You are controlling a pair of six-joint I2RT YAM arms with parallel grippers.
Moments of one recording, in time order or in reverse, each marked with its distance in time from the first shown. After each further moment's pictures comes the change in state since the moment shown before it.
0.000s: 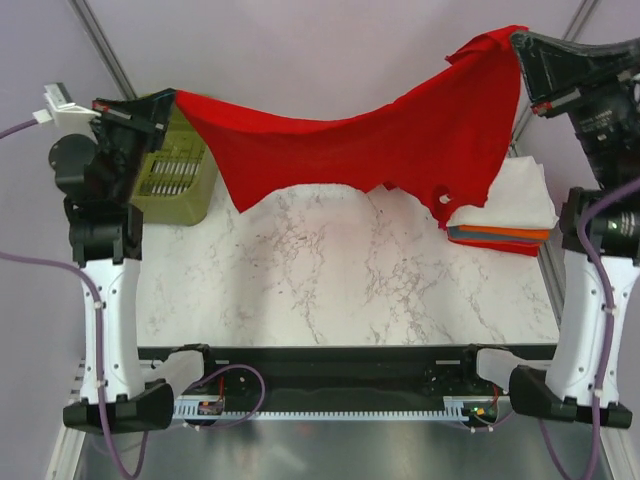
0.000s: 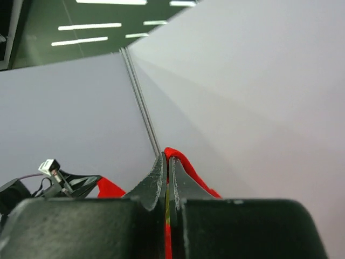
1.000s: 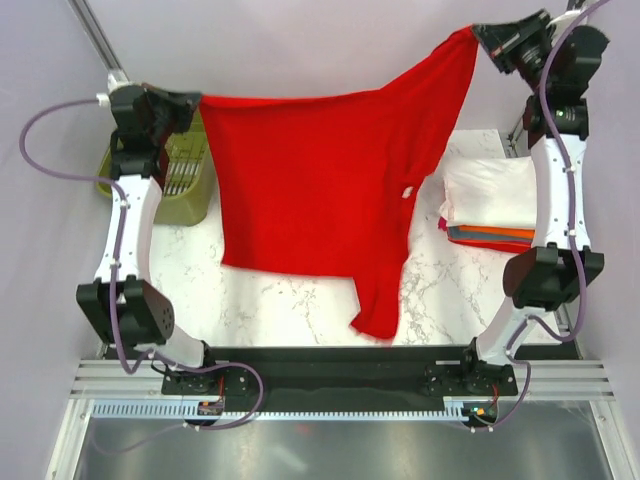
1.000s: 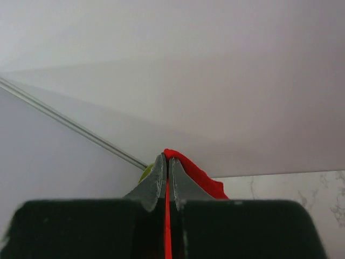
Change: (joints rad) left arm -0.001 0.390 0.089 -0.045 -0.077 -0.014; right arm -0.022 0.573 0.264 -0.205 0.113 0.093
